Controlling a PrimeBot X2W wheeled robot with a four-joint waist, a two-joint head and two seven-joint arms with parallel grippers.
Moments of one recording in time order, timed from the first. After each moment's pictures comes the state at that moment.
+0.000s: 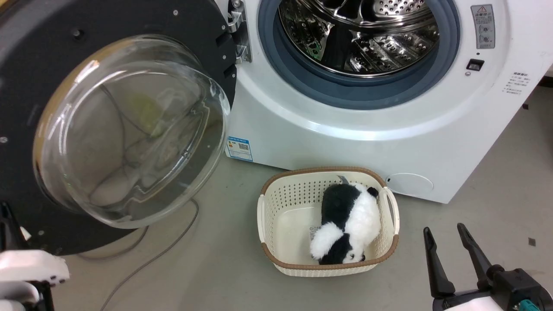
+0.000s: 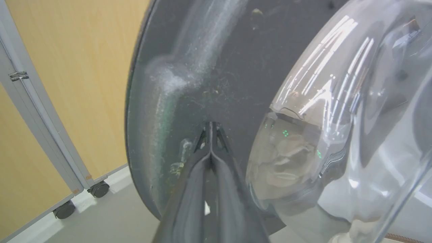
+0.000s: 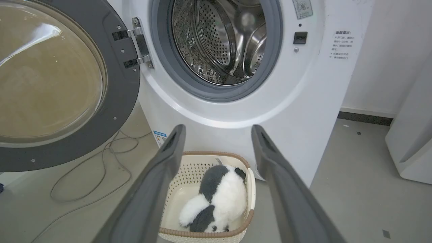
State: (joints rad) left arm -0.13 0.34 0.22 0.31 -0.41 0.15 -0.26; right arm 0.07 -0.05 -0.01 0.07 0.10 0.13 -0.26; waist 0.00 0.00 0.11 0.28
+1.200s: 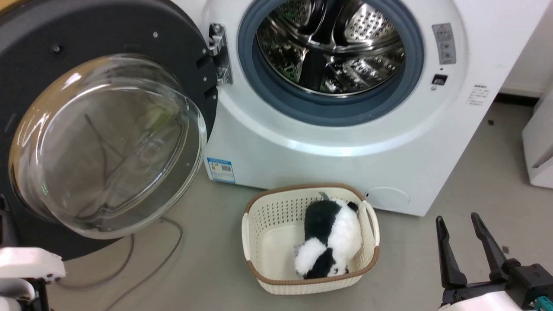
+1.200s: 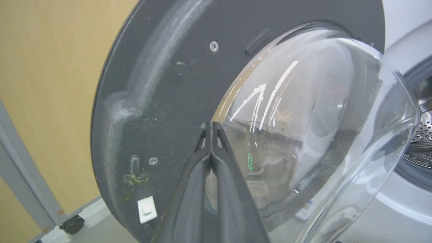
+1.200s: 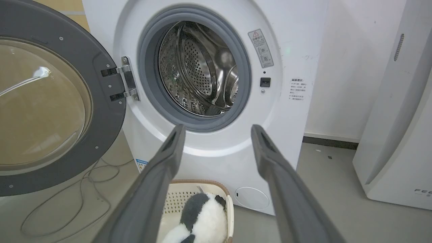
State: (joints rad) left arm -0.23 0.28 0.38 0.40 -0.22 -0.03 -0.26; right arm 0.06 -0.05 -0.04 0.03 0.10 0.13 -0.26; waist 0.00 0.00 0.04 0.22
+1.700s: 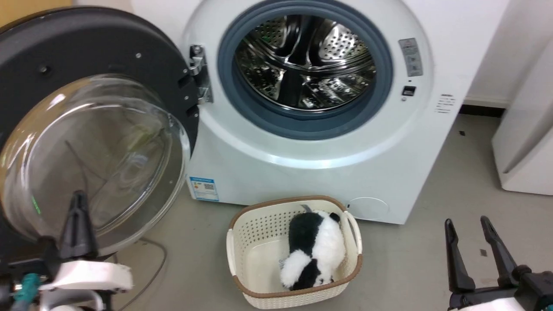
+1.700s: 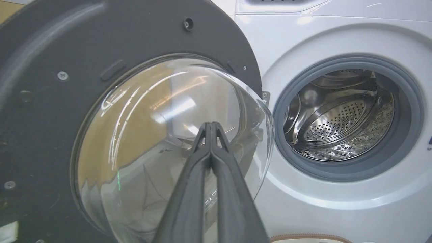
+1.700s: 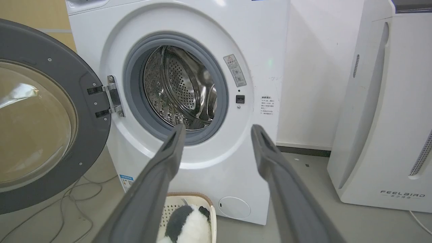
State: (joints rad) left arm -0.10 0.12 0.26 0.14 -0.14 -0.08 -0.26; right arm 0.09 -0.05 -0.07 -0.02 0.11 0.13 -0.26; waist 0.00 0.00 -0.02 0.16
